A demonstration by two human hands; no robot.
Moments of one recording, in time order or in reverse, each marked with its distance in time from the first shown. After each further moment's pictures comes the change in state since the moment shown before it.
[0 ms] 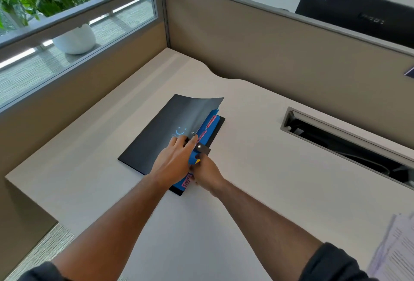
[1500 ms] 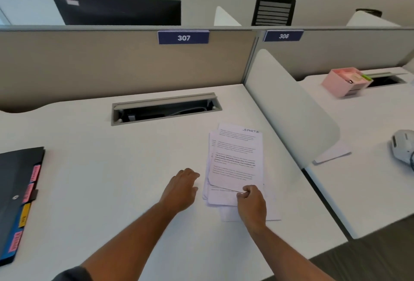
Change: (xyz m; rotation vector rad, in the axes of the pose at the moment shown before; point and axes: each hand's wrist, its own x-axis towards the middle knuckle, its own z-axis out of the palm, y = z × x) left_hand -0.074 0.406 0.114 -0.263 -0.217 0.728; right_hand -0.356 0.335 -0.215 0.186 1.257 0.542
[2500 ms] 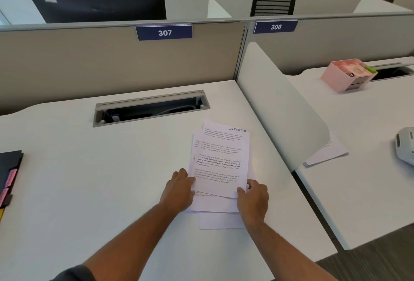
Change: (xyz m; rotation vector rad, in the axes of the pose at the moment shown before) left_hand 0.043 0.043 0.045 0.148 -0.110 -0.139; right_hand 0.067 0.021 -0.028 -0.060 0.085 -0.003
